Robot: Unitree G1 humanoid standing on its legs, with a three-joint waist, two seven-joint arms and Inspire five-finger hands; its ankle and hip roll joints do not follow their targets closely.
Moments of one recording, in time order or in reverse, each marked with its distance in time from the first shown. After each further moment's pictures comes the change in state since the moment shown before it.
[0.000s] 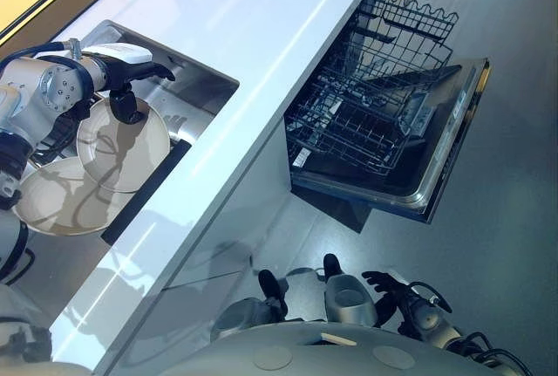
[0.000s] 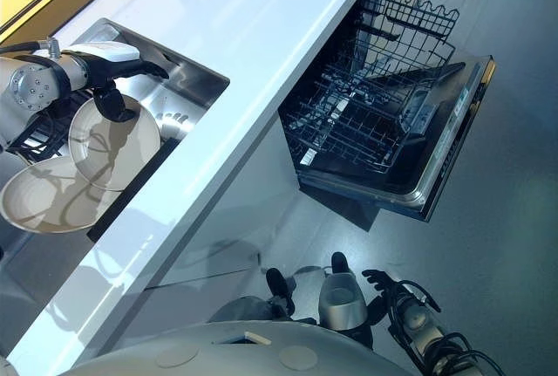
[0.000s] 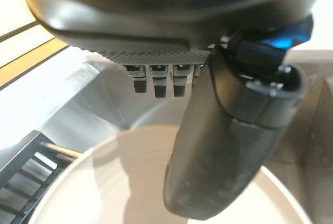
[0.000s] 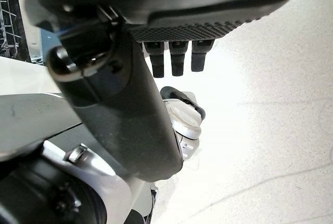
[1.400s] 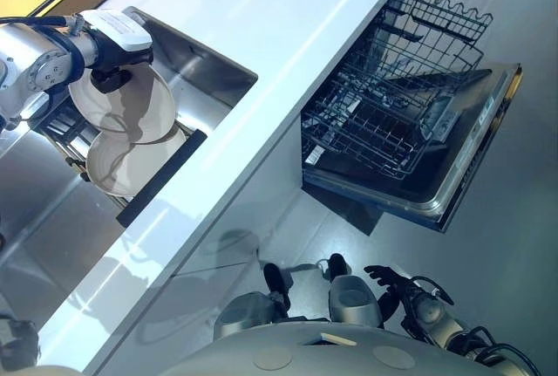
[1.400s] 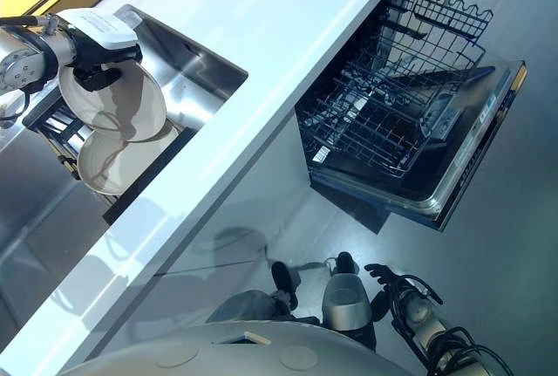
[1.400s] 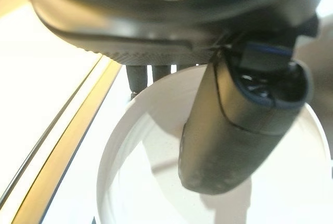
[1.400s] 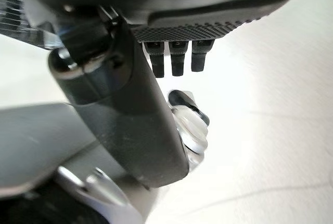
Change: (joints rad) left arm -0.196 0.096 -0.188 -0.066 0.231 -0.107 0.189; right arm 0.013 -0.071 0.038 -0.151 0.026 0.028 0.006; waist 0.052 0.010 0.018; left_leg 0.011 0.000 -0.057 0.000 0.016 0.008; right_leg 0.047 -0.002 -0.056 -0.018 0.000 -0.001
